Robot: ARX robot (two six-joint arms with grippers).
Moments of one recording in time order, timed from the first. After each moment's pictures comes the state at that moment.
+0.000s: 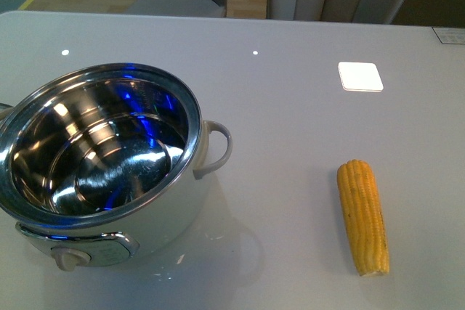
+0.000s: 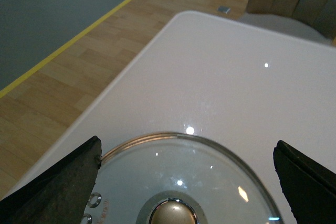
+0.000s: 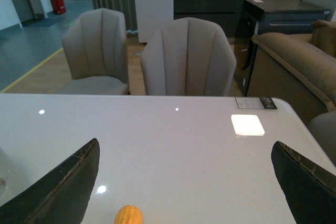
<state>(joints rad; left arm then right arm) 0.50 2.10 0.71 1.11 0.15 -0.02 0.00 0.01 0.03 0.00 0.00 0.00</state>
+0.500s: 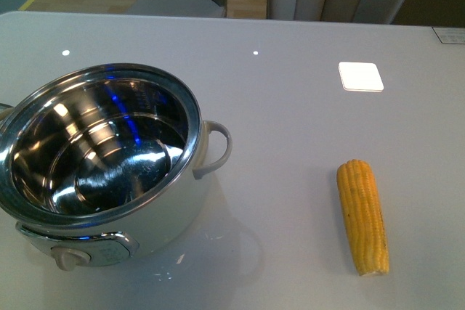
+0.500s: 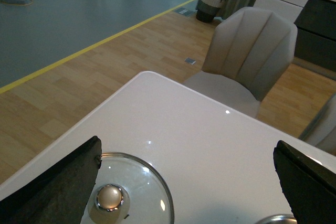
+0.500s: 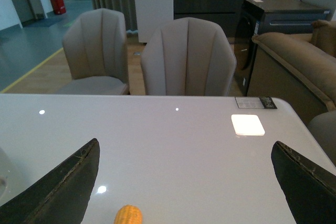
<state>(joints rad) 0.41 1.26 0.33 0.82 0.17 -0.19 0.00 0.01 0.03 0.00 0.00 0.00</state>
